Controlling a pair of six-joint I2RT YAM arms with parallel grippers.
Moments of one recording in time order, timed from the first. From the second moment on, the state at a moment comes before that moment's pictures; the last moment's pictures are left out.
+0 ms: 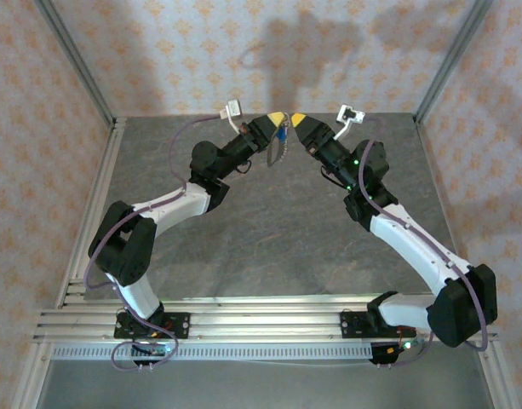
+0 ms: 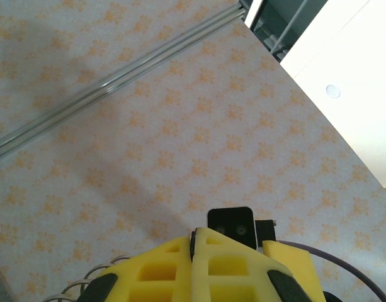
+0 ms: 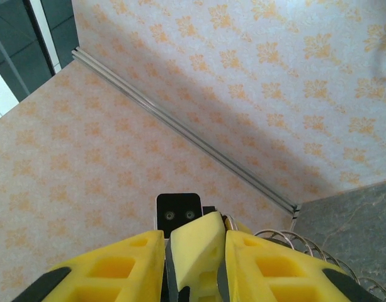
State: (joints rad) left arm -0.51 1.72 1.15 1.09 0.40 -1.30; right arm 0.47 1.24 1.00 0.48 -0.27 1.02
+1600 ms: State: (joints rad) left arm -0.50 1.72 1.19 1.01 0.46 -1.27; right arm 0.38 1.36 1.15 0.35 -0.51 0.94
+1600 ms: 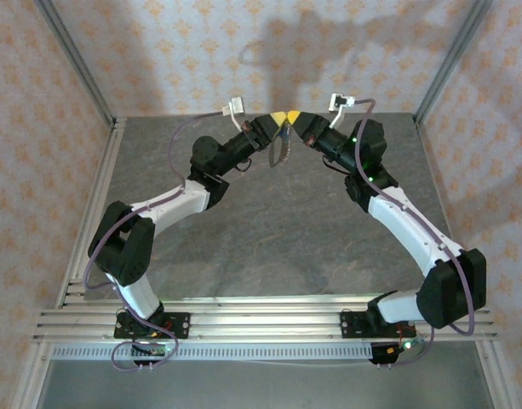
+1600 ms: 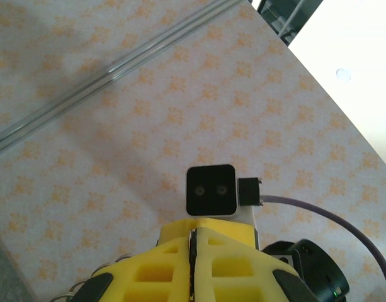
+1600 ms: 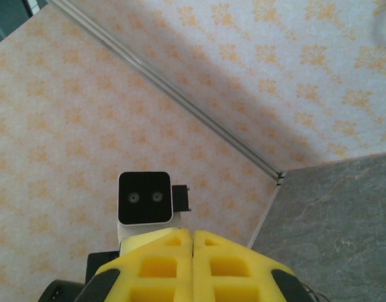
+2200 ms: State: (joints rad) left arm -0.46 1.72 1.28 0.88 0.64 -1.19; right arm 0.32 1.39 1.27 0.20 -0.70 0.82
